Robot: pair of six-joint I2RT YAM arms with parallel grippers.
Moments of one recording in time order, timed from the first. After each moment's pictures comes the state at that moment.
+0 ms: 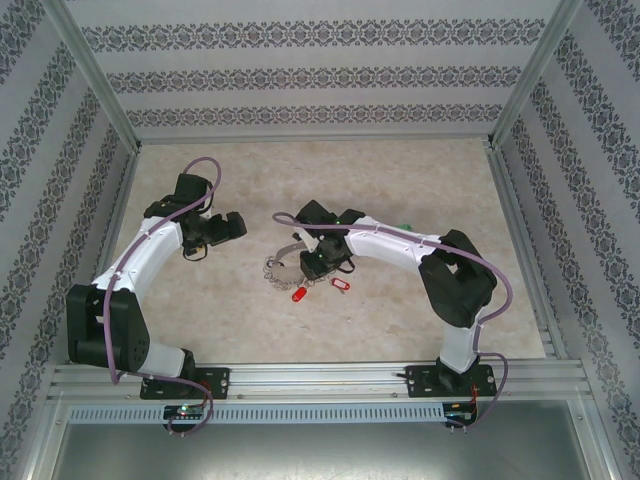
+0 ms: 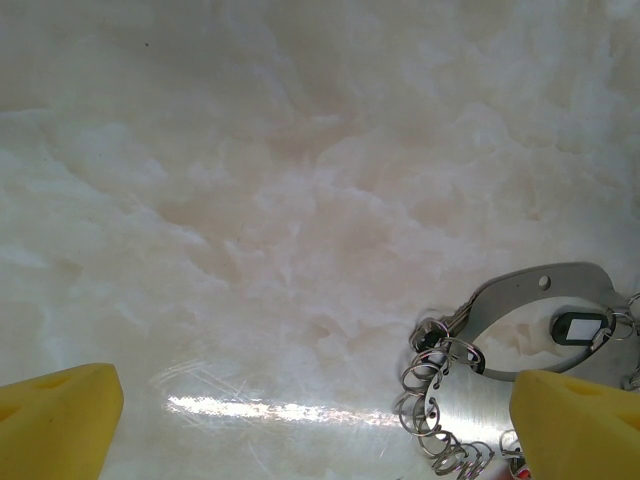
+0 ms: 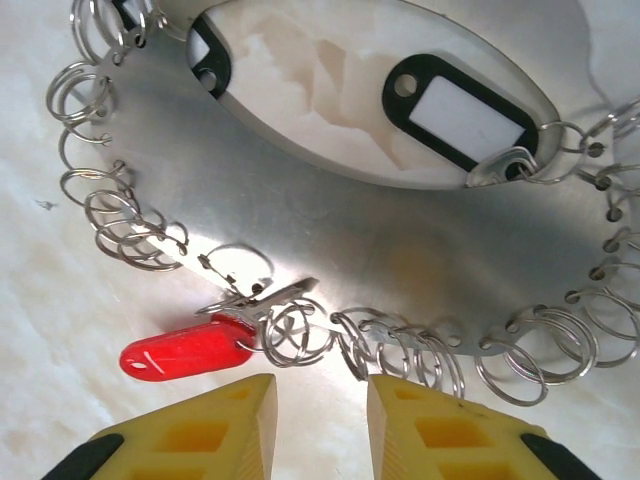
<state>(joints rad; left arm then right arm) -0.08 1.43 1.07 -0.79 0.14 -0.46 0.79 1.88 1.35 -0.76 -0.17 0.23</state>
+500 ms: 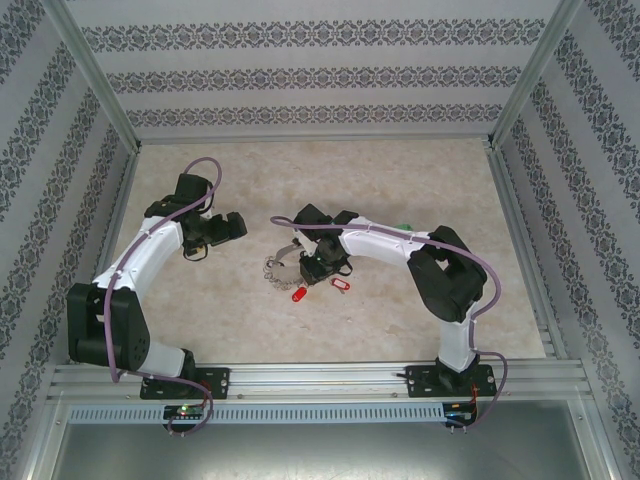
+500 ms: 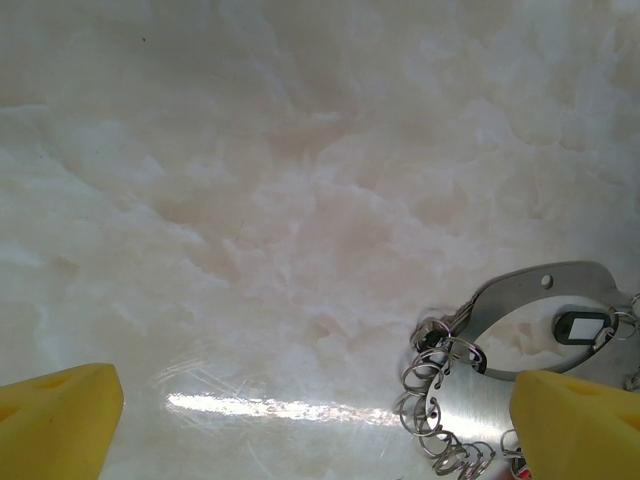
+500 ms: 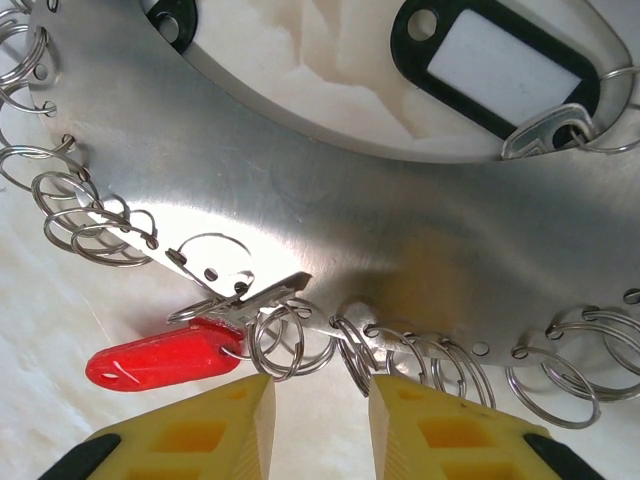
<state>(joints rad) -0.08 1.44 1.07 -0.79 0.14 -0.46 0.79 1.93 1.35 -0.77 -0.18 0.24</state>
